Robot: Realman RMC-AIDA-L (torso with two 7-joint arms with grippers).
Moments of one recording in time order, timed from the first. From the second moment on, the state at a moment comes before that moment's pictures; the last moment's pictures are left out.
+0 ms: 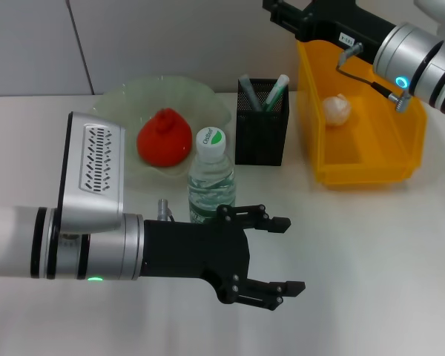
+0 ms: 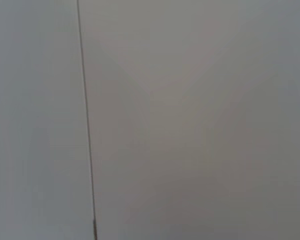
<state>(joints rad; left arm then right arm) -0.44 -2.08 1.51 0.90 1.53 1.34 -1.25 0.83 2.08 2.27 0.42 1.90 -0.93 1.03</state>
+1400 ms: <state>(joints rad) -0.37 -2.05 1.15 0.90 1.66 1.51 -1.25 0.41 2.08 2.19 0.95 1.43 -1.46 1.37</state>
